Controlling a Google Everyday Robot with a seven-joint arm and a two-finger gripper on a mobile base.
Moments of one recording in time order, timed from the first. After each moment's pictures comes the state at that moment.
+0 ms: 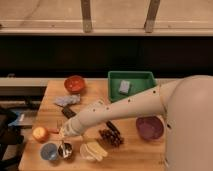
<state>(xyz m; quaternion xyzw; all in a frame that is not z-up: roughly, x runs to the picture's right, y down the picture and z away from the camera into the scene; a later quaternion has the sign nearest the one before) -0.201 0.229 0.720 -0.46 -0.08 0.59 0.66</state>
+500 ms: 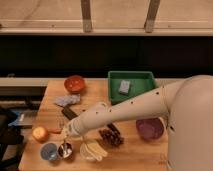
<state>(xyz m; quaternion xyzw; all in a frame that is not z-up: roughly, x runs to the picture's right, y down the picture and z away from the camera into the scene) -0.194 0.229 0.722 -0.44 -0.09 0.60 0.66</state>
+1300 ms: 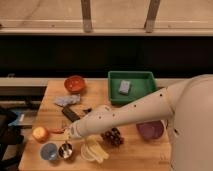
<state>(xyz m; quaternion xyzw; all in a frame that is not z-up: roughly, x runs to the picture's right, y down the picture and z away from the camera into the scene) -0.183 0.231 0.715 -0.43 -0.11 0.61 0.66</state>
